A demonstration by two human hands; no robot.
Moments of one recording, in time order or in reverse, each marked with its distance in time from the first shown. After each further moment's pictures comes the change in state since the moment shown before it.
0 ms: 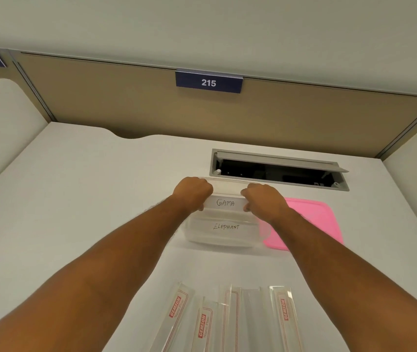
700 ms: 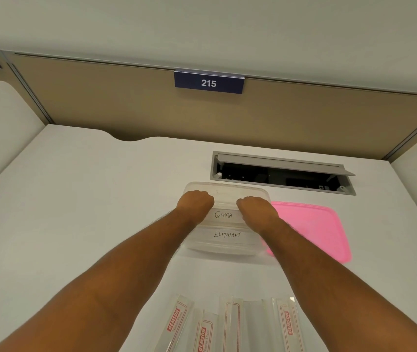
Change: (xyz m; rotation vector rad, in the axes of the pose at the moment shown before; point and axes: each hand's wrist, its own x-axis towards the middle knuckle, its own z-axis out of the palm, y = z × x) left_hand 0.015 0.011 0.029 -0.054 -0.004 -0.054; right_hand 0.018 -0.013 0.033 -0.008 -0.032 0.013
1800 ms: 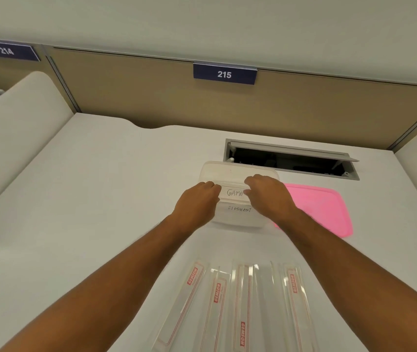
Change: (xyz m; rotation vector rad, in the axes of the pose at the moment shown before) left_hand -0.120 0.019 -0.006 -0.300 0.423 -0.059; right_hand -0.072 -0.036 -0.039 0.143 0.342 -0.008
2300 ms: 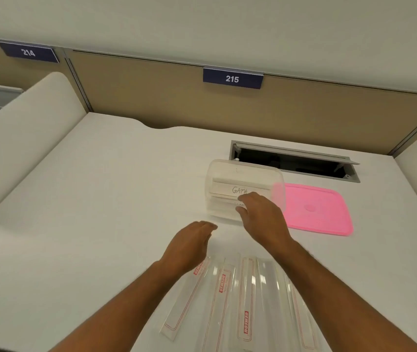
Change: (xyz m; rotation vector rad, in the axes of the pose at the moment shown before) left_hand -0.116 0.003 0.042 -0.299 0.000 -0.082; right_hand -0.068 -0.056 0.005 0.234 0.096 0.047
